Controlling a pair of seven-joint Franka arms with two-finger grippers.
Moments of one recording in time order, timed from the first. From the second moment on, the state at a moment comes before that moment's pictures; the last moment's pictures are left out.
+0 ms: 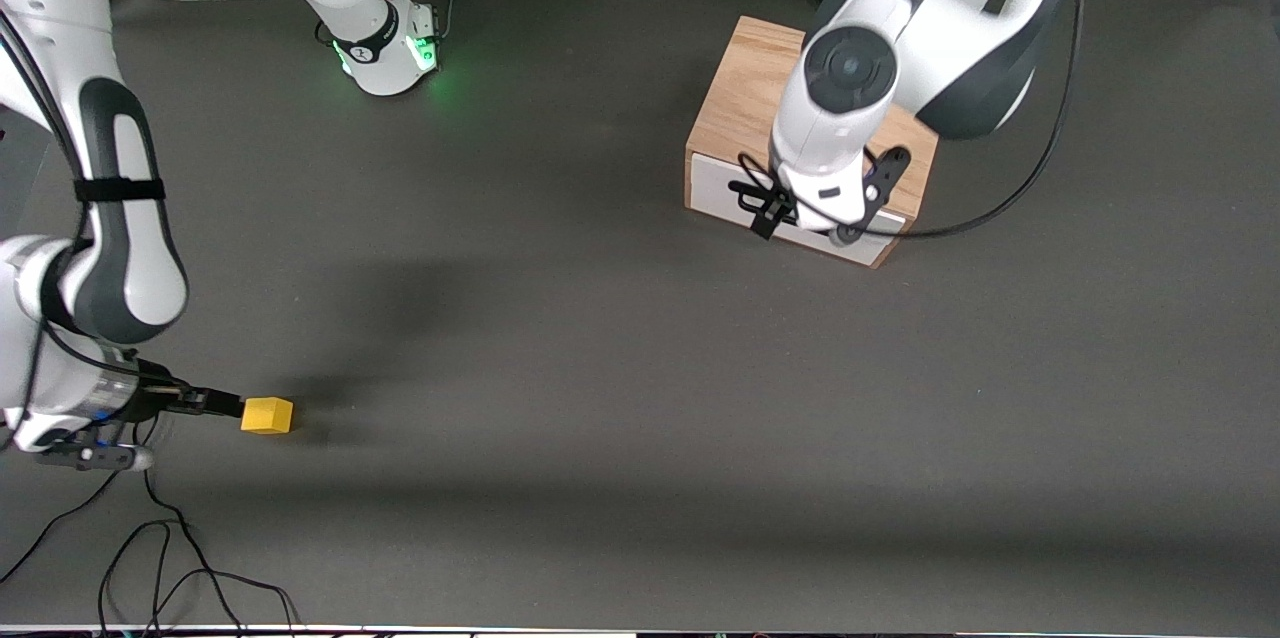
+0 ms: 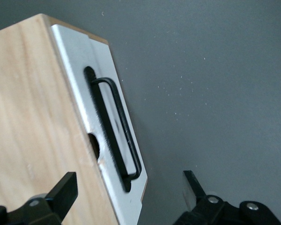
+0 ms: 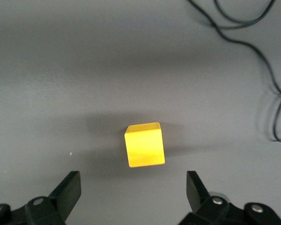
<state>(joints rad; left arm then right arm) -0.27 0.23 -0.37 -1.75 0.00 1.78 -1.59 -0.12 0.62 -0.04 -1.51 0.06 2.12 -0.08</state>
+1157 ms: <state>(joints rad) -0.27 0.33 -0.37 -1.88 0.06 1.95 -1.62 -0.12 0.78 -0.04 -1.51 0.06 2.22 -0.08</state>
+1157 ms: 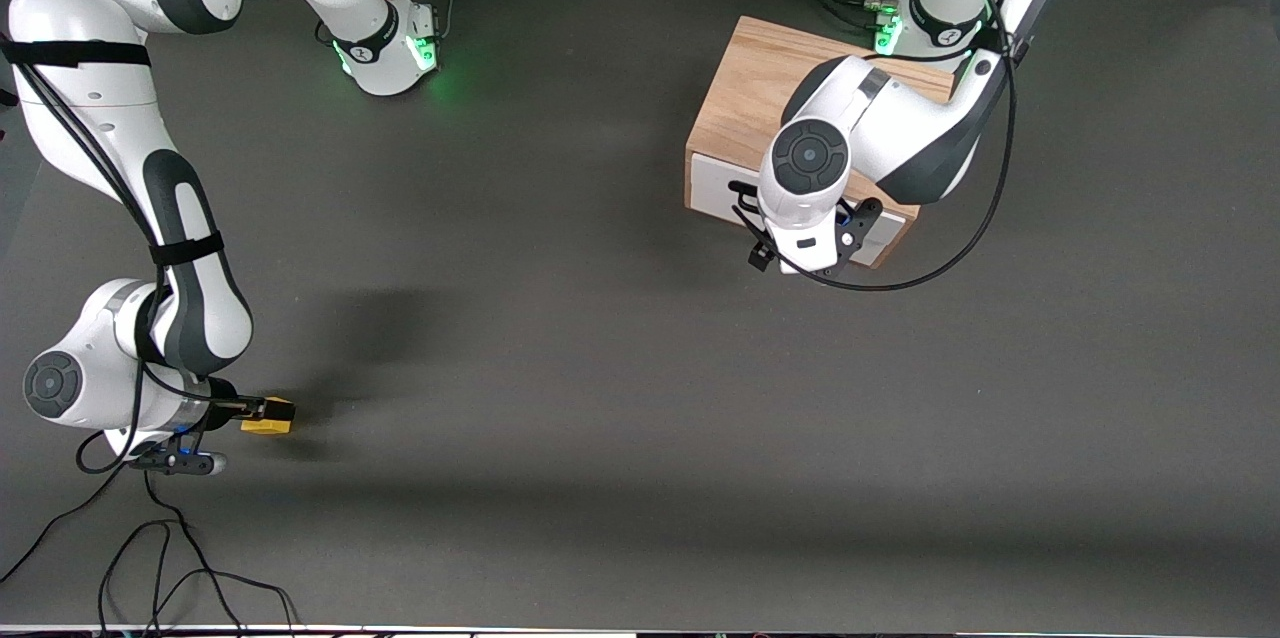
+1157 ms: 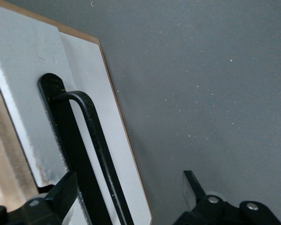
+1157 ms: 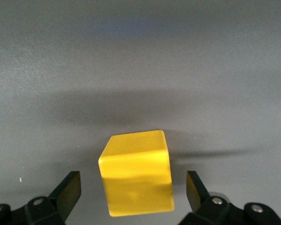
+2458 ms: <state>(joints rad) -0.27 0.38 -0.37 -1.86 0.09 2.00 -1.66 -0.11 0.64 -0.04 -1.47 0.06 2.10 -0.08</state>
